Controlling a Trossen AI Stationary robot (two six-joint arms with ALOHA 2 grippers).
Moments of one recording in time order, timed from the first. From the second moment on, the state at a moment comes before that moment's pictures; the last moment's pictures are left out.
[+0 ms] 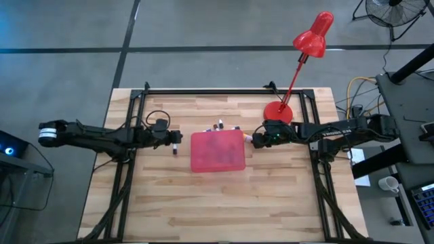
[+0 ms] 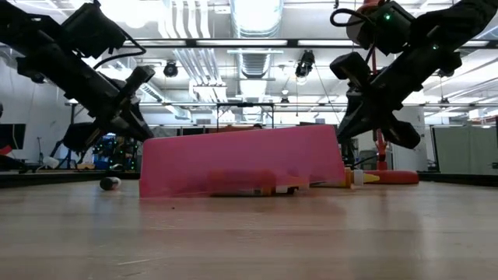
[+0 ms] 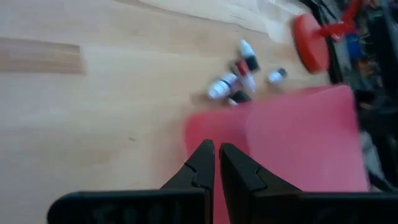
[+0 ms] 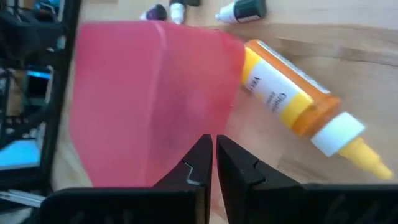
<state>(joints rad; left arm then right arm) 0.12 0.90 0.31 -0.01 -0.27 -1.23 -0.14 1.21 0.49 0.00 0.02 1.21</state>
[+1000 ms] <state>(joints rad) 0.12 1.17 0.31 0.15 -0.10 -1.25 -0.15 1.21 0.49 0.03 0.09 1.07</state>
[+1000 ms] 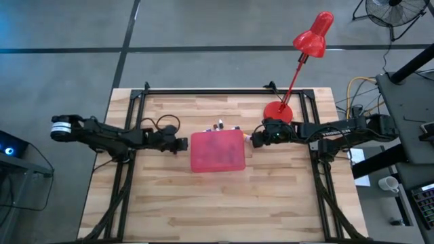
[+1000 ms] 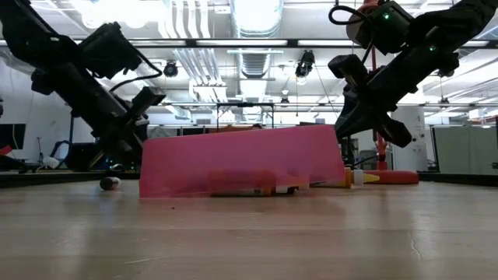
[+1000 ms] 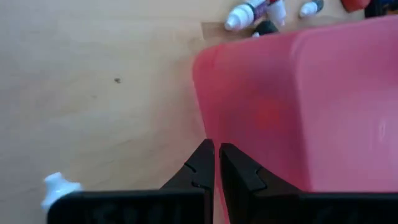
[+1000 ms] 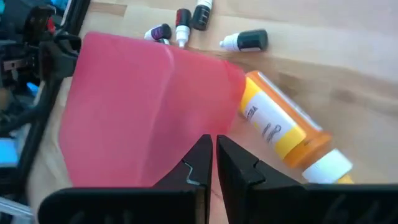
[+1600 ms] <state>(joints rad) 0.12 1.16 0.31 0.15 -0.08 -1.26 -0.16 1.43 0.77 -0.37 0.11 0.69</state>
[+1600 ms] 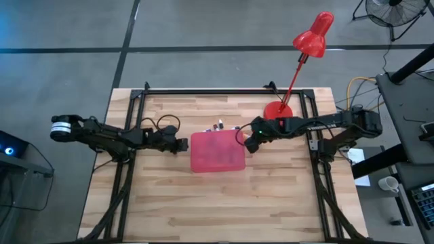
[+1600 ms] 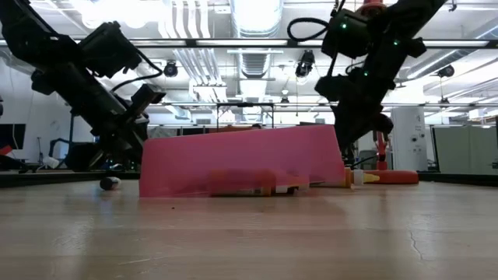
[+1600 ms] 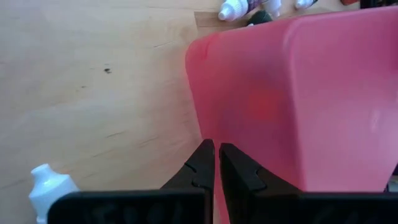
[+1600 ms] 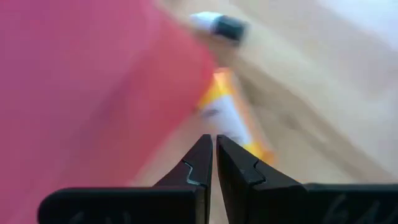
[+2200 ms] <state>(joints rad) 0.13 1.24 0.31 0.16 -0.07 -1.24 -0.18 1.59 0.84 -0.24 -0.02 0.70</state>
